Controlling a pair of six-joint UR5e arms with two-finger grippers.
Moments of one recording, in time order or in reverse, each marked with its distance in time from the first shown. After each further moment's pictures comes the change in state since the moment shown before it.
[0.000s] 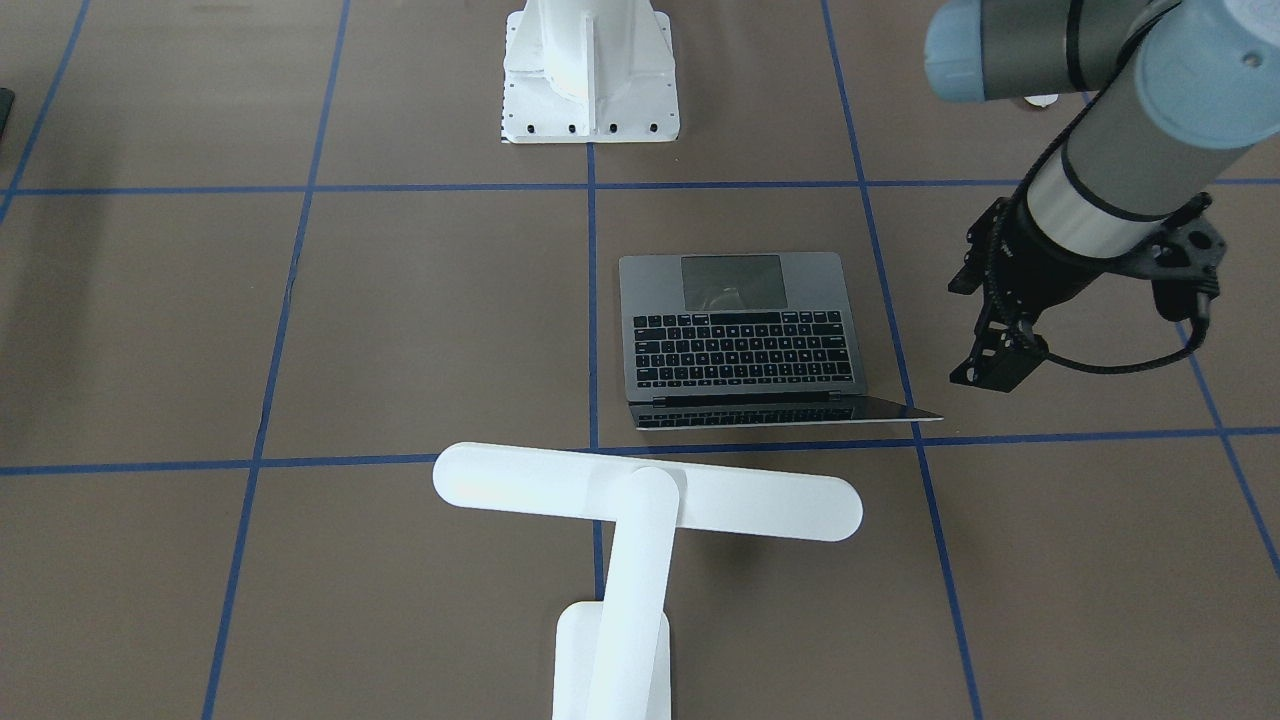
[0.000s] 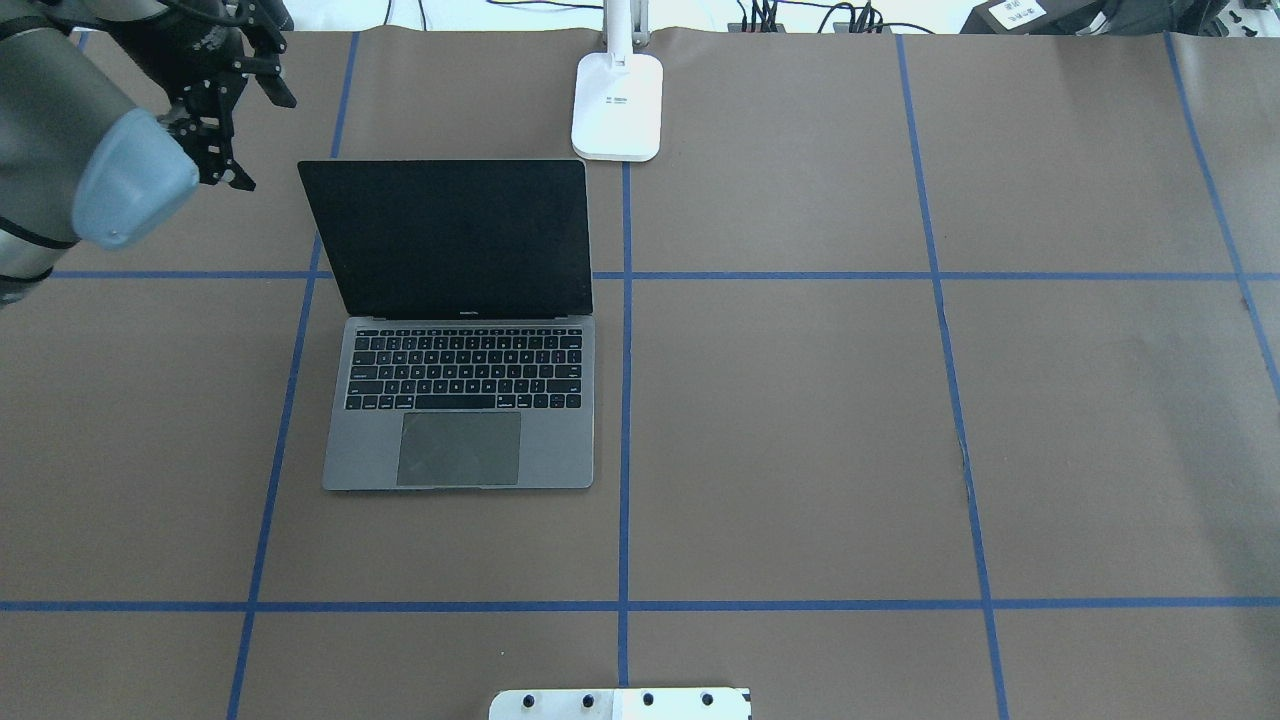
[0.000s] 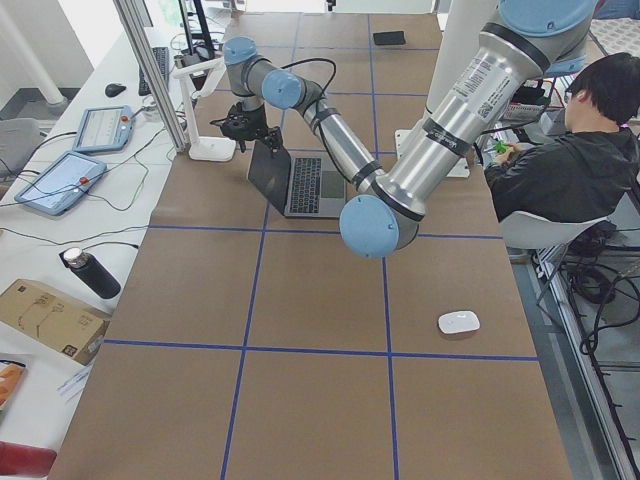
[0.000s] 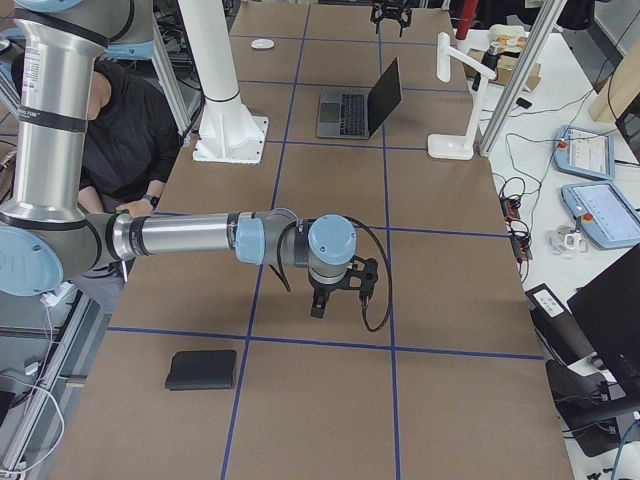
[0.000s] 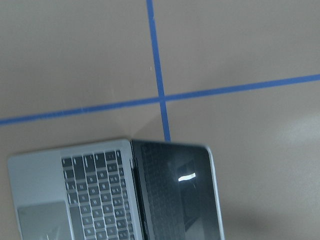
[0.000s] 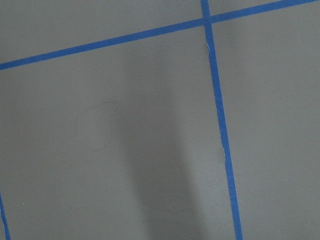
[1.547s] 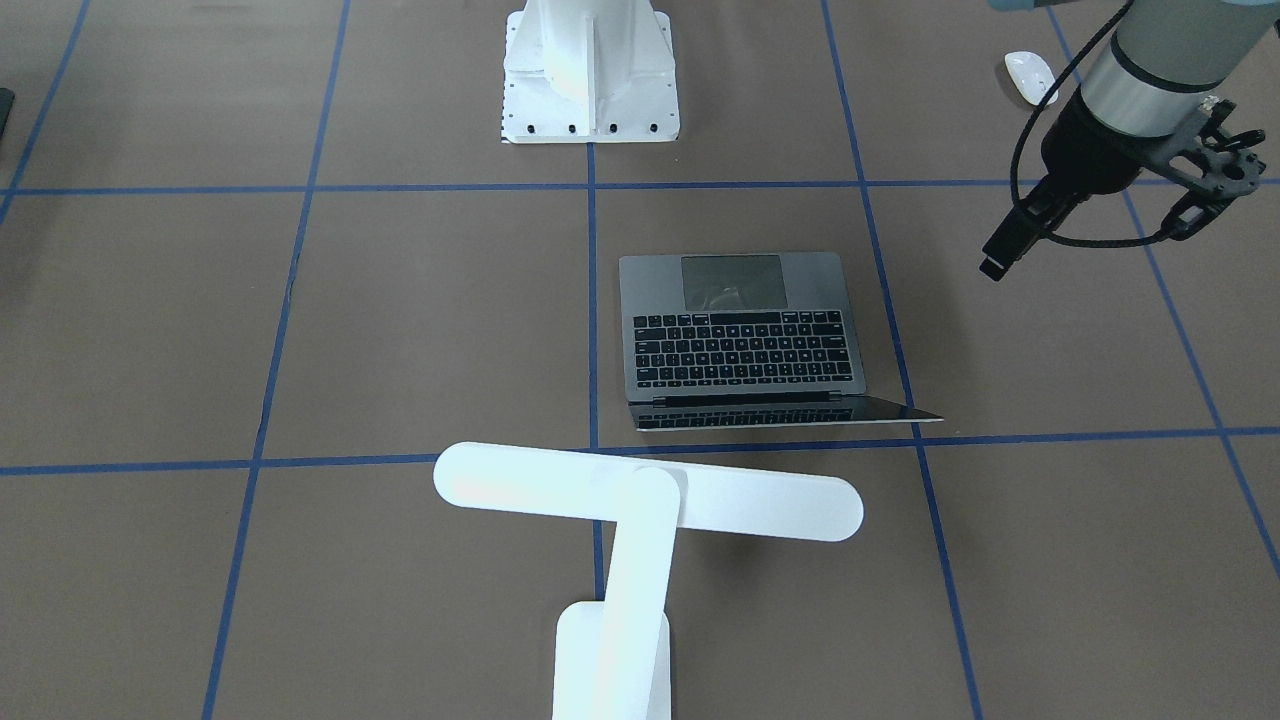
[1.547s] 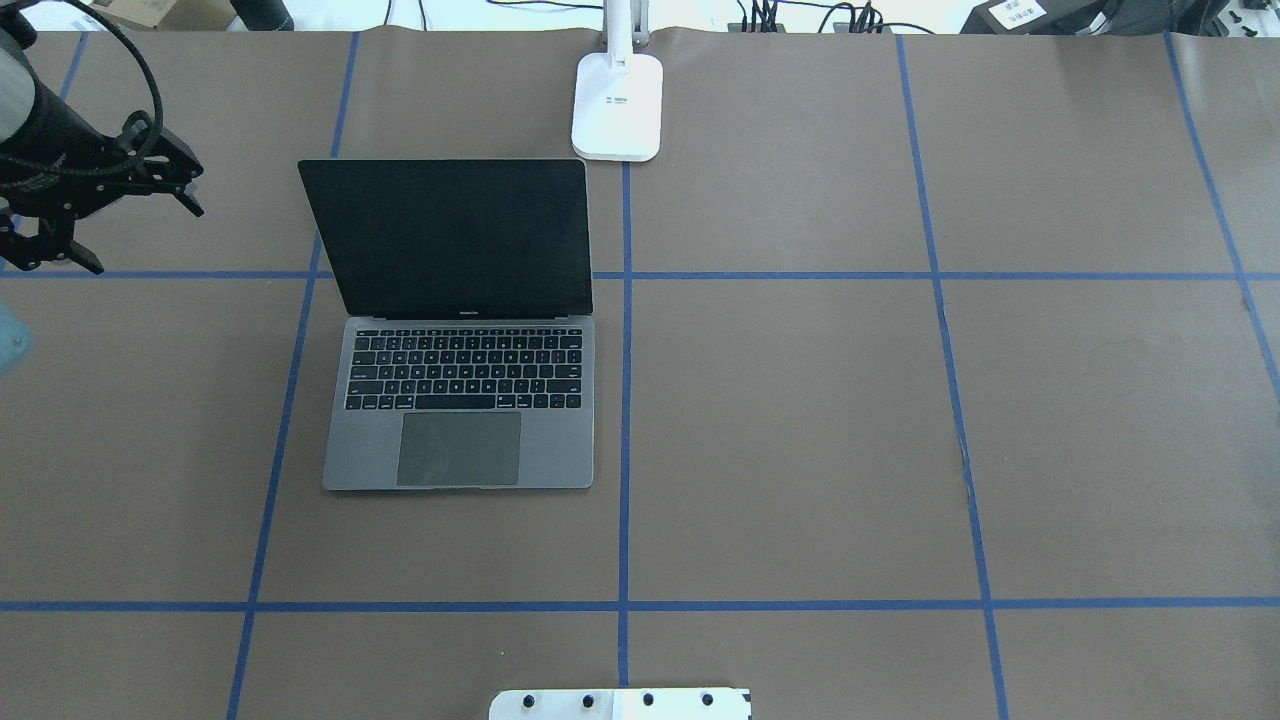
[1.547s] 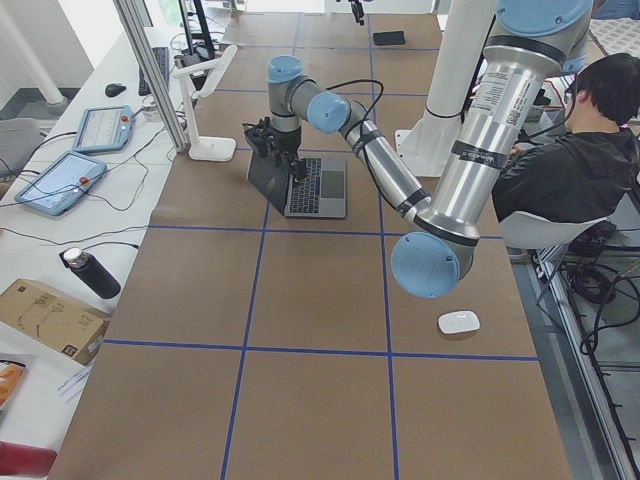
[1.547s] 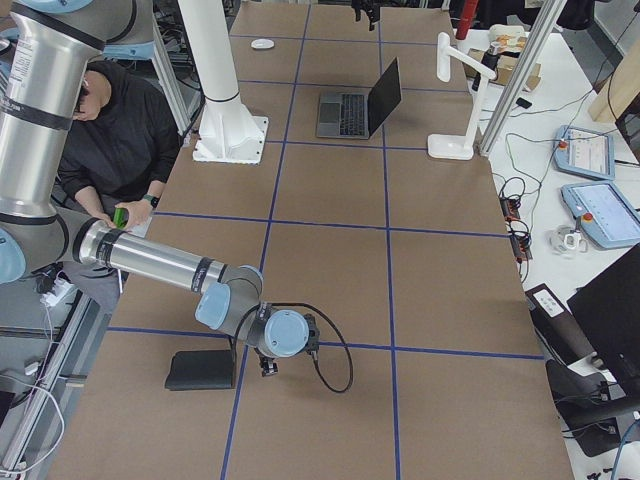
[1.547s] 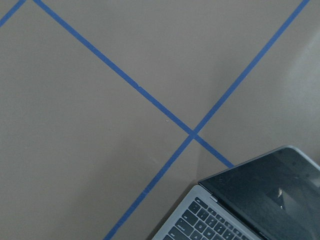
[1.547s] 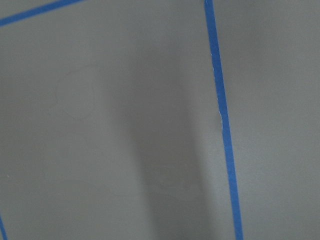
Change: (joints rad) left arm 0.054 0.285 -0.281 -0.015 0.086 0.618; right arm -0.064 -0.149 -0.245 -0.005 0.018 -0.749
